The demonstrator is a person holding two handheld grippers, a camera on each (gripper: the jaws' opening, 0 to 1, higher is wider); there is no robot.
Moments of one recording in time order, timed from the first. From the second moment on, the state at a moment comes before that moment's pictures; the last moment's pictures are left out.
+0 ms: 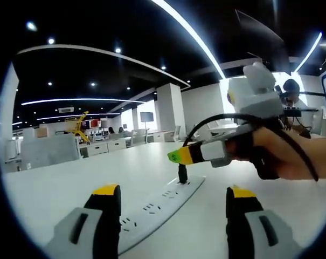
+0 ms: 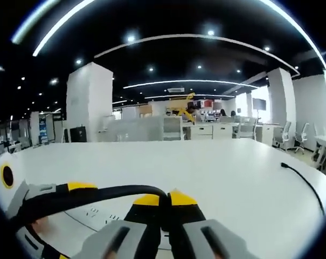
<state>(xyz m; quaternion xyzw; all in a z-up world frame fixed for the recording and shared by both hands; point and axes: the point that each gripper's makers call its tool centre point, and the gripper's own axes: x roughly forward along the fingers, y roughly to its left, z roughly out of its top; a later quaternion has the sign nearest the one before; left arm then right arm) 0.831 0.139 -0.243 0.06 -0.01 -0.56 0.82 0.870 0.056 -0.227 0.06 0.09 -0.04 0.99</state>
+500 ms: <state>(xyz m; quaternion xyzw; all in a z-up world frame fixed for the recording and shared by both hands) 0.831 0.138 -0.243 0.07 -0.01 -0.56 0.82 0.873 0.066 -0.226 -0.03 0.11 -0.05 0.99</state>
